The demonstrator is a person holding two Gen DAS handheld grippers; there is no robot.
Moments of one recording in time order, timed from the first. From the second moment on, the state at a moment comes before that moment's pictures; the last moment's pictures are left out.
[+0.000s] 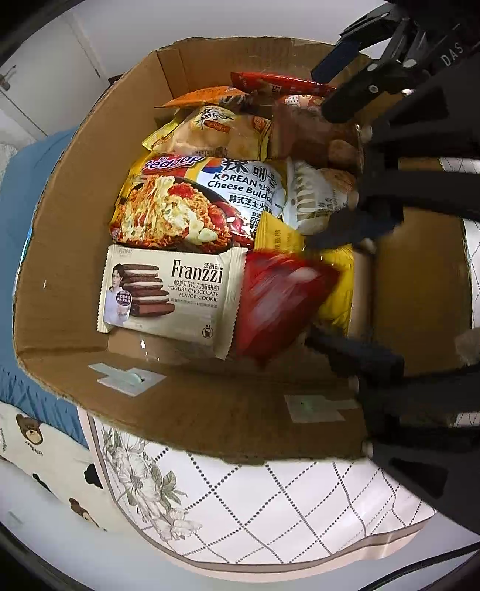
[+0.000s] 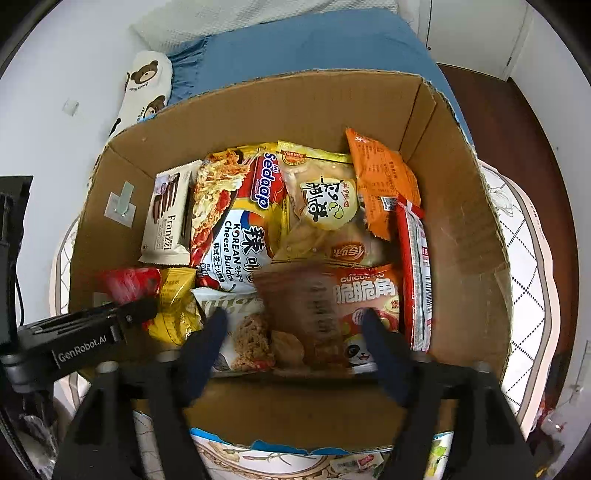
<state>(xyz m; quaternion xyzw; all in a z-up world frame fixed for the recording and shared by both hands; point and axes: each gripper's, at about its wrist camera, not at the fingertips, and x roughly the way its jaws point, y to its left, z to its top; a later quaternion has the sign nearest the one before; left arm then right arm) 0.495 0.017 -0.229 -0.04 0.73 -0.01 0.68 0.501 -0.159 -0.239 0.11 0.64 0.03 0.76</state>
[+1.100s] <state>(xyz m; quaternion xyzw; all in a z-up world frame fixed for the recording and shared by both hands) 0.402 -0.017 -0.126 0.01 0.58 -0.02 0.81 0.420 -0.197 -0.157 0.06 0.53 0.00 0.85</state>
